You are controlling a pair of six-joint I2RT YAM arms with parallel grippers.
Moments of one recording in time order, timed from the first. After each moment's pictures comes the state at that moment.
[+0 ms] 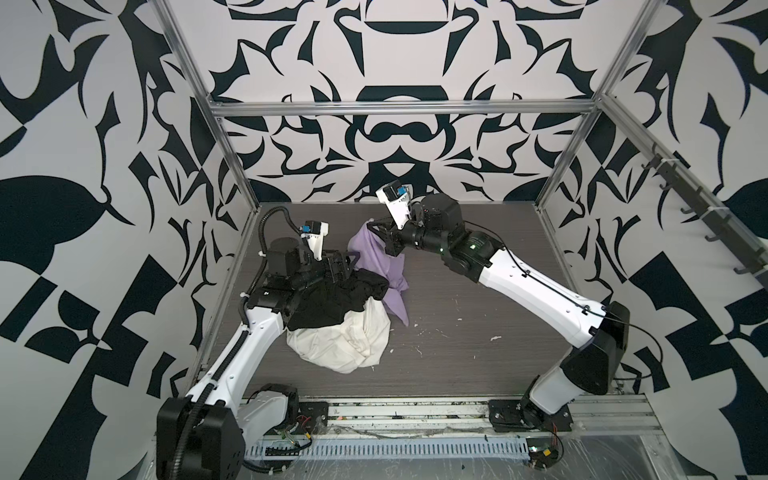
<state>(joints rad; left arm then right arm) -0.20 1.12 0.76 -0.02 0.58 -0.31 0.79 1.61 1.59 -0.24 -0.26 0.12</state>
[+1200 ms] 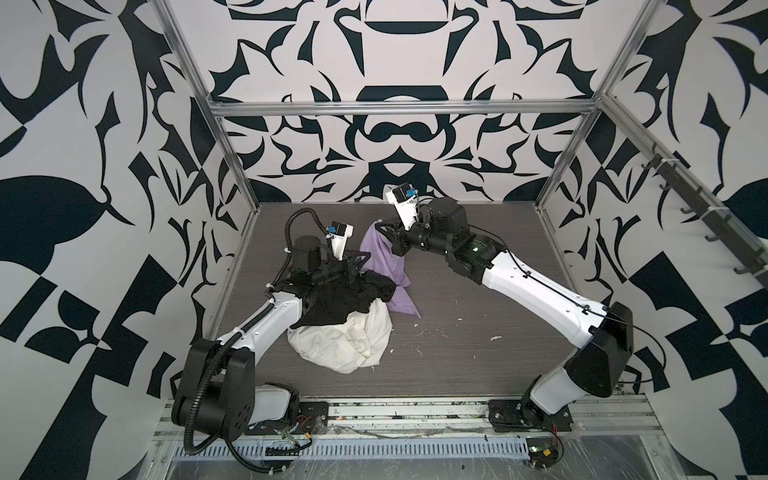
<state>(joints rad) -0.28 1.33 0.75 0.23 0.65 -0.24 0.75 1.58 1.49 -0.16 -0.26 0.15</state>
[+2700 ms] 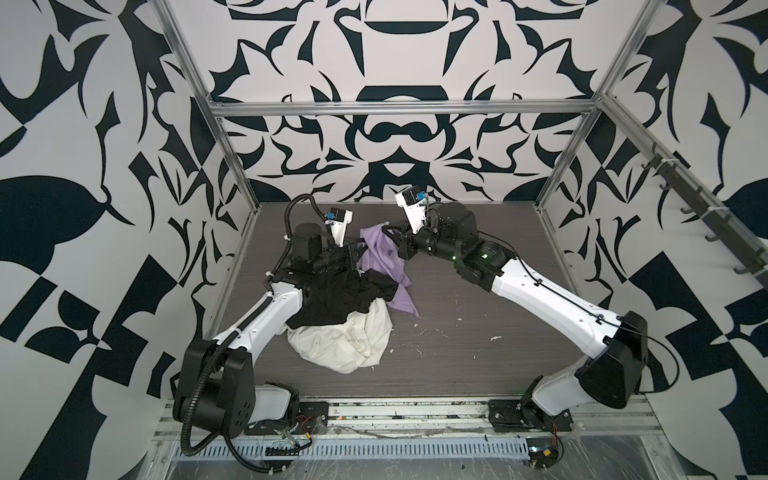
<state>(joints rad) -0.30 1.34 0.90 0.15 0.62 -0.31 0.75 1.51 1.41 -0.15 -0.24 0.21</state>
